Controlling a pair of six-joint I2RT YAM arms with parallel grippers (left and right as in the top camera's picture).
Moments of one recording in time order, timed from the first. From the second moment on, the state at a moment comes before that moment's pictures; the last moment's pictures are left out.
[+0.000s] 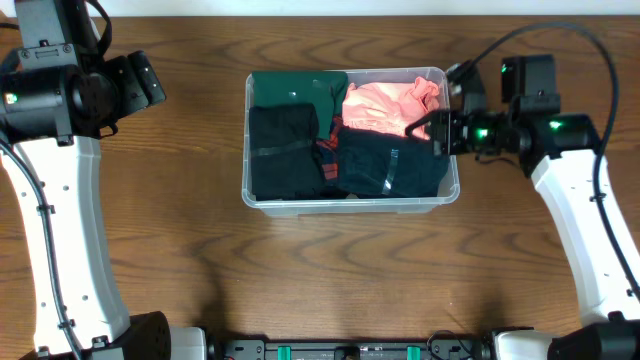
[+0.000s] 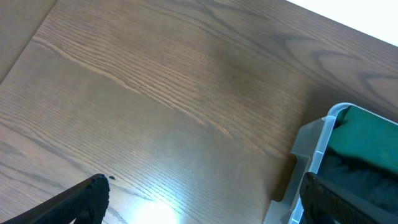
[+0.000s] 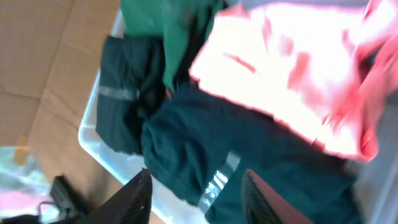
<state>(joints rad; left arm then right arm) 0.14 1.57 1.95 -1.34 -0.15 -0.26 0.10 1.49 1.36 -0.84 -0.64 0.10</state>
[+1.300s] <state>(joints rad) 0.14 1.57 1.95 -1.34 -0.15 -0.26 0.48 1.86 1.53 -0.94 -0.24 0.04</state>
